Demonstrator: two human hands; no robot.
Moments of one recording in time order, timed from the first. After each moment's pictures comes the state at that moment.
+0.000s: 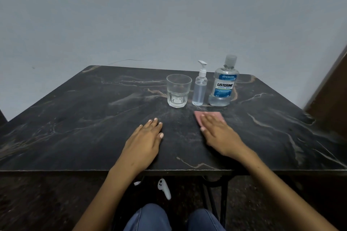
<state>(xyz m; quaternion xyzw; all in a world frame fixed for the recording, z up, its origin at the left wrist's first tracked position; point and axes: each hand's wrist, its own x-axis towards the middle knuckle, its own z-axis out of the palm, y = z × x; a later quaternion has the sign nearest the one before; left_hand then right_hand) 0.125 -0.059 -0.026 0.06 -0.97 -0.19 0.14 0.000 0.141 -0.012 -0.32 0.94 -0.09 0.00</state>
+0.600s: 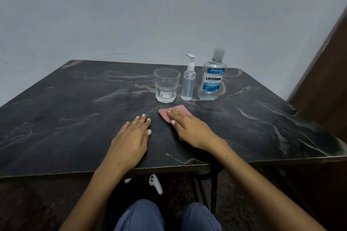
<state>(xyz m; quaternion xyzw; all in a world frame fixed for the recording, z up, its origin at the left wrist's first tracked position) 0.123 -0.061 -0.030 0.06 -0.97 -0.19 0.15 0.018 0.099 -0.007 -0.39 0.91 -0.16 0.00</state>
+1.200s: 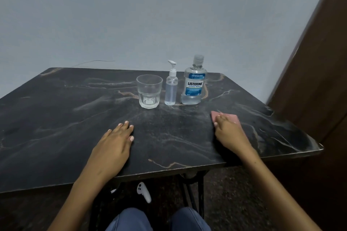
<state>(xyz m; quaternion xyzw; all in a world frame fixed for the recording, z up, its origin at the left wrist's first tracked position) 0.122 -0.063 -0.032 0.06 -0.97 -0.20 0.15 -0.018 0.217 -0.009 -0.12 0.98 -0.18 -0.05</state>
